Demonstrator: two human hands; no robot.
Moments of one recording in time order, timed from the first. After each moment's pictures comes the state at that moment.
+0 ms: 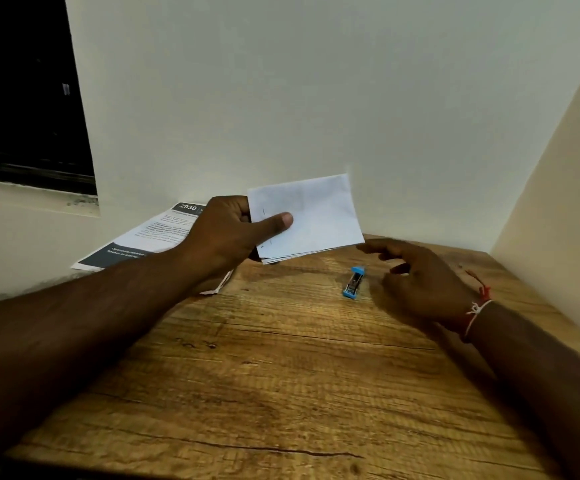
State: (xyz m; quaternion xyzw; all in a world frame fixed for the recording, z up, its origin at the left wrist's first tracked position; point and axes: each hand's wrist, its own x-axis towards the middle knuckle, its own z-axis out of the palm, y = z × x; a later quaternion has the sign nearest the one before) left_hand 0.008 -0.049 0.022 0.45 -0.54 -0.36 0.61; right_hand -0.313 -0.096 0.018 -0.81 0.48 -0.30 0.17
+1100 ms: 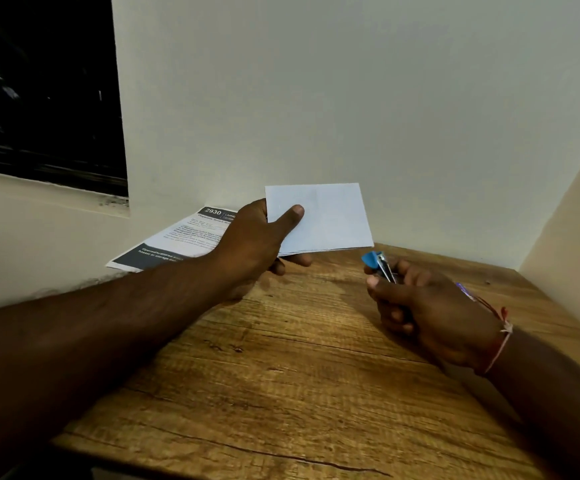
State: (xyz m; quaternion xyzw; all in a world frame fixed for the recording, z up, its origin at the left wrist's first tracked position) left_hand 0.000 -0.044 0.025 0.46 -0.51 -0.39 0.62; right_hand -0.273 -0.063 0.018 -0.66 0.38 -0.34 0.55
